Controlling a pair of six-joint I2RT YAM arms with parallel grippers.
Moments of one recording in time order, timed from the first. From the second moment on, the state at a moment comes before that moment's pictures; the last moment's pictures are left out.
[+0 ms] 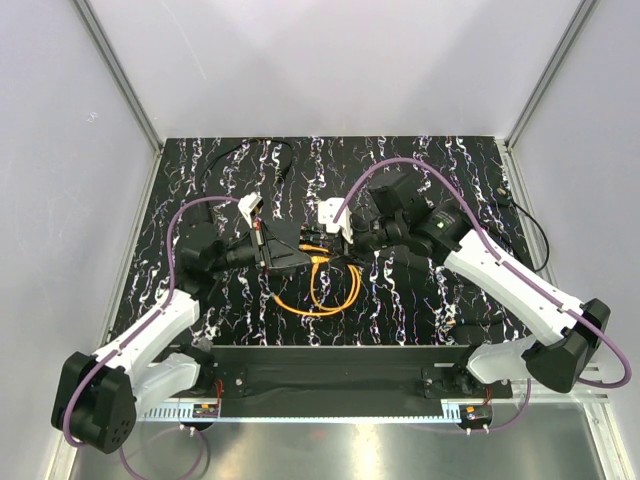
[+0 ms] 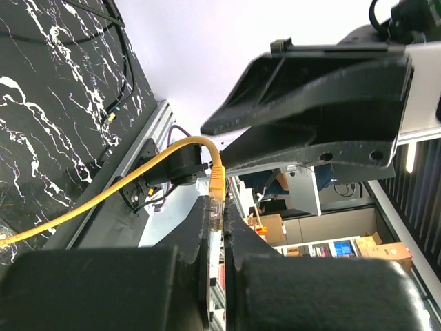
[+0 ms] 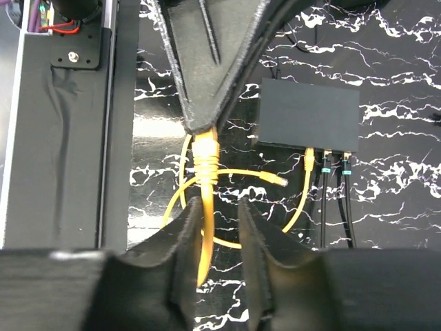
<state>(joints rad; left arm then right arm) -0.38 0.99 0.52 0.50 0.96 -1.30 0.78 1.34 1.40 -0.73 -0.59 -0.58</state>
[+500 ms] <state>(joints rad) -0.38 1.00 0.52 0.50 0.95 -1.32 0.82 1.34 1.37 -0.72 -0.53 -0.66</state>
